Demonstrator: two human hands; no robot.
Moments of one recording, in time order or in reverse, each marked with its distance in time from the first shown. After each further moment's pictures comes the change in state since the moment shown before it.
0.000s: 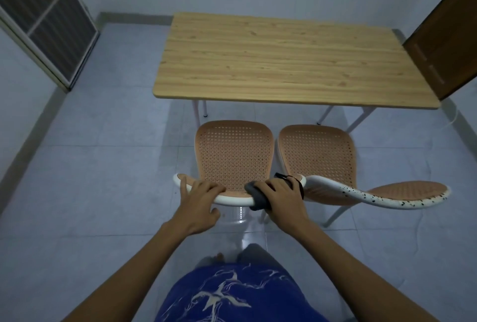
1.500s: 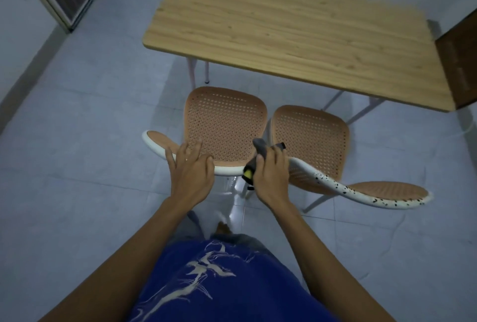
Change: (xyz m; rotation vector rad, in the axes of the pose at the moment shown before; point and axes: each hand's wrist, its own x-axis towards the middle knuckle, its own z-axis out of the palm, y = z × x) left_hand 0.021 0.092 0.049 0.046 0.363 -0.397; right_hand -0.005 0.042 0.000 0.409 -0.003 0.400
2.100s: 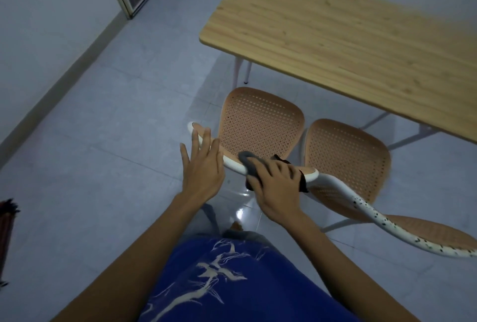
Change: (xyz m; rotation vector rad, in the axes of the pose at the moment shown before) left_hand -0.008 -0.046 -0.022 -0.031 -0.009 -0.153; right_hand -0.017 -0.042 0.016 -0.408 -0.098 -0.544
